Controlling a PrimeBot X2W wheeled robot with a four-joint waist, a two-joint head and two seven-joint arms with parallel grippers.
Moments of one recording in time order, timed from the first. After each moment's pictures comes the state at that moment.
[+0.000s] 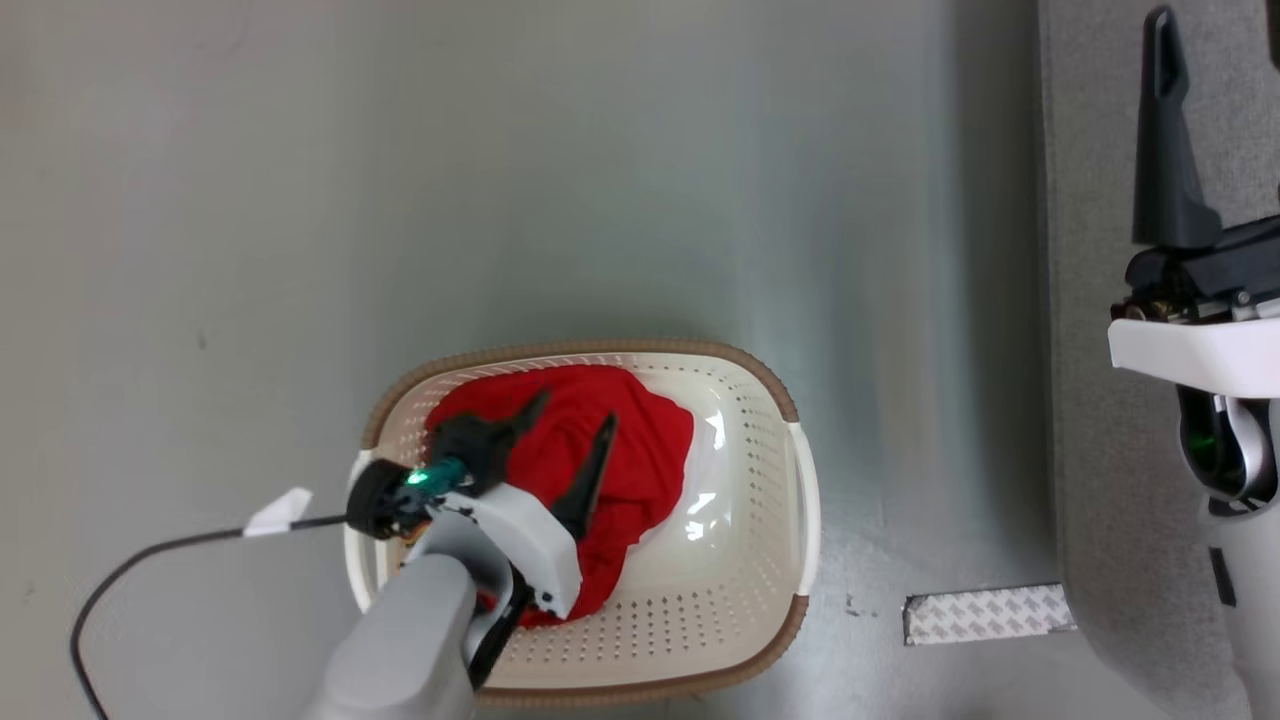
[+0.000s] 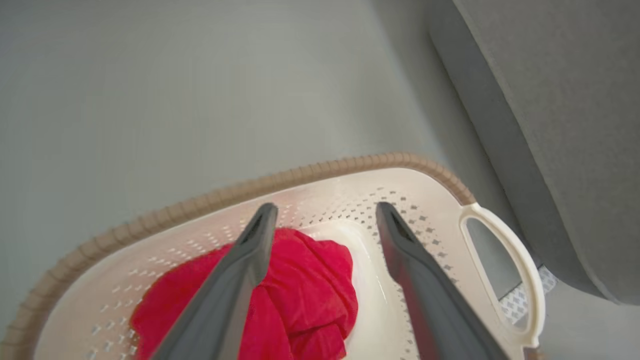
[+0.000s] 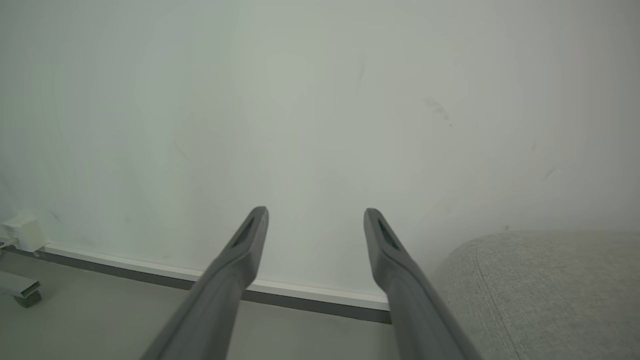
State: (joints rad) left arm -0.63 0.07 -0.45 0.77 -0.26 -0.13 -0.26; right arm -0.68 -0.19 0.12 0.09 0.31 0.13 -0.26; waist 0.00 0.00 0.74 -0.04
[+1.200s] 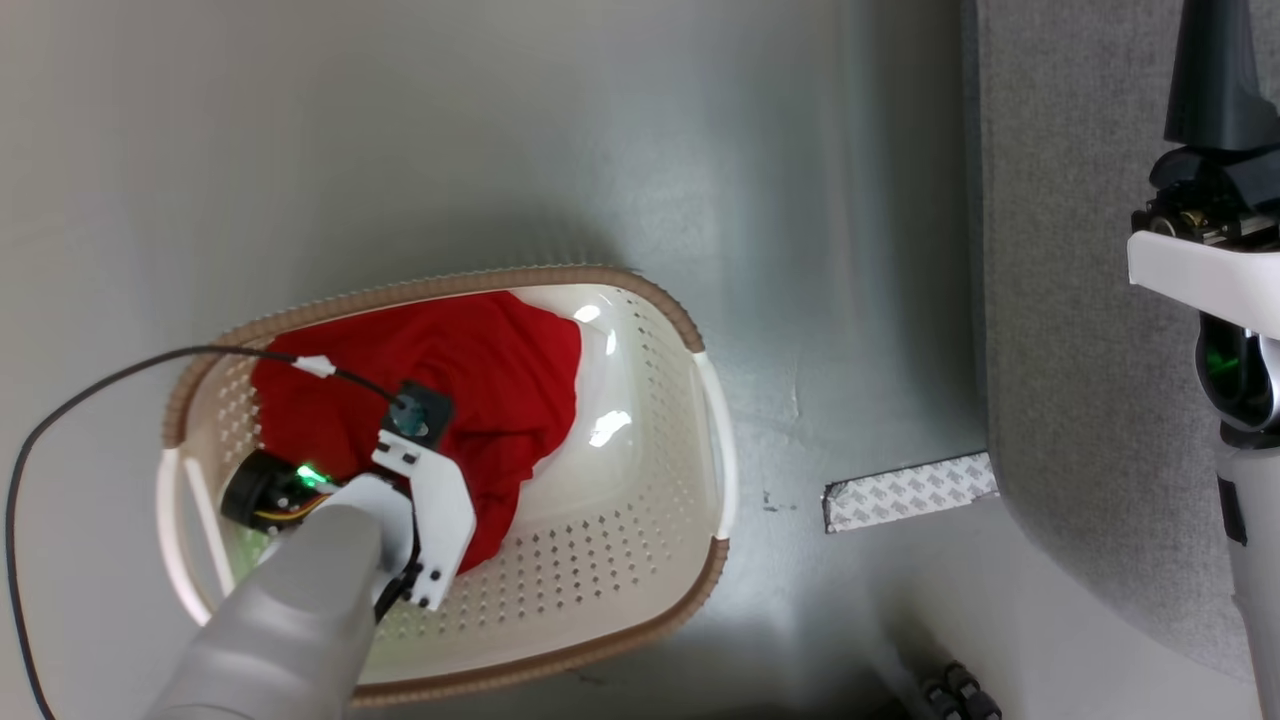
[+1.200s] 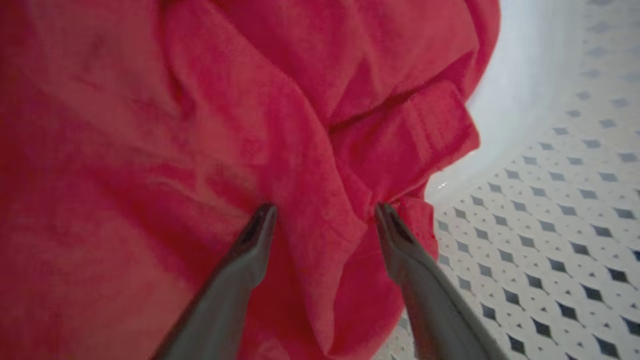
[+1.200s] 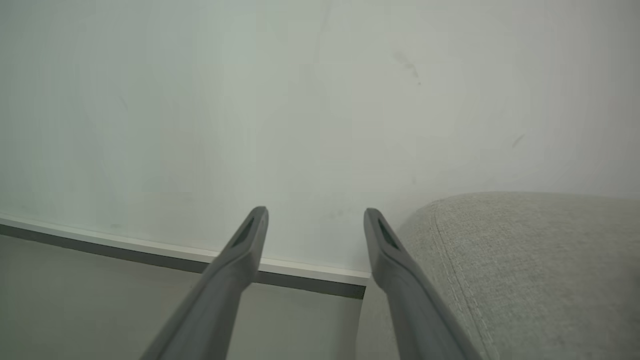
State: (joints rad) left arm -0.91 0.16 -0.80 1.29 -0.36 -0.10 0.10; right arm -0.80 -0.16 0.12 0.02 0.30 0.13 -0.26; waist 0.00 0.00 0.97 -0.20
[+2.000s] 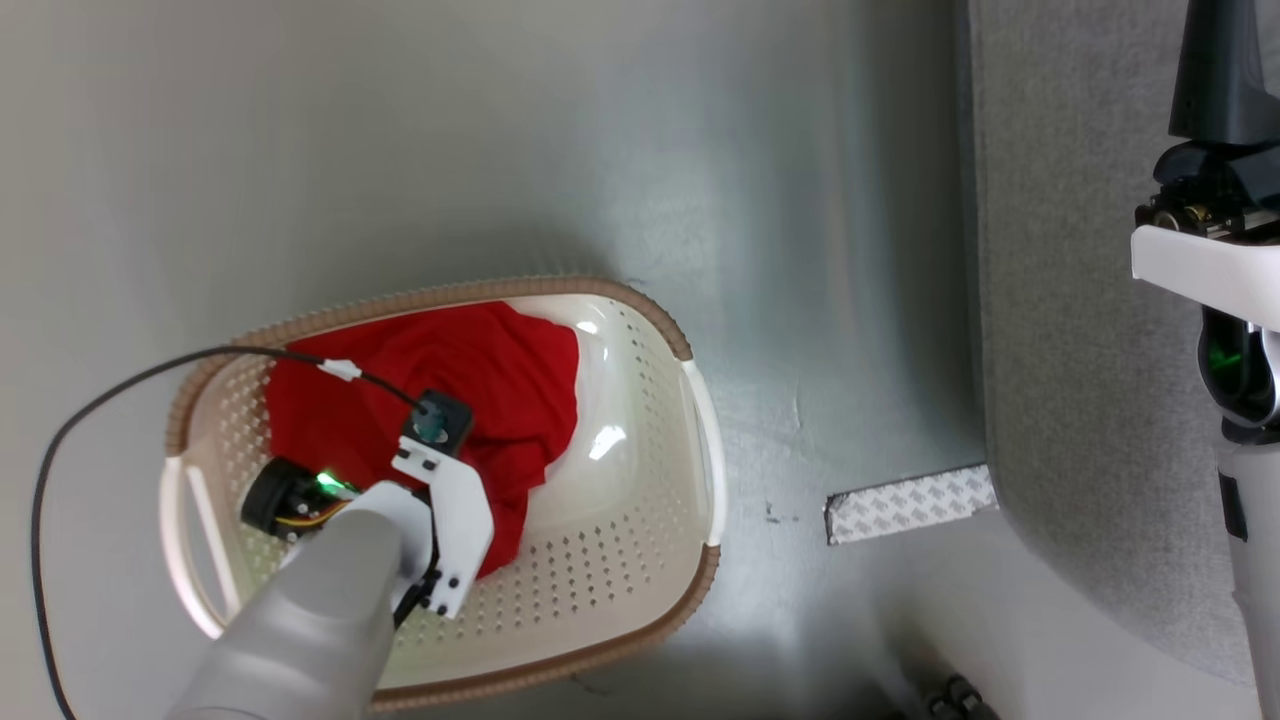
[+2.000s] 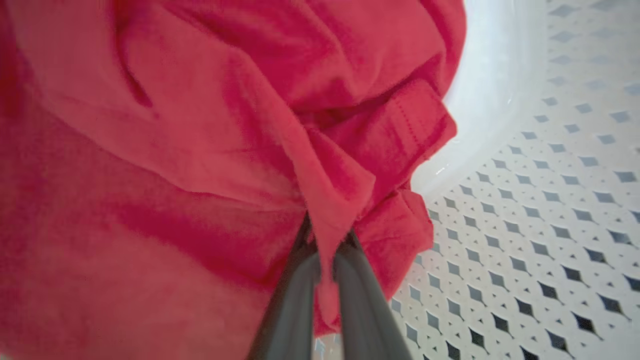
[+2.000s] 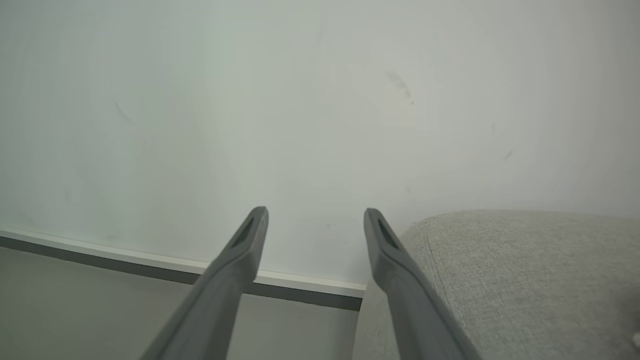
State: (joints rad) left arm -0.91 0.13 -0.82 1.29 -0.38 -0.09 0.14; right arm -0.81 -0.16 0.11 0.03 0.30 0.13 -0.26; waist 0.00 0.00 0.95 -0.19
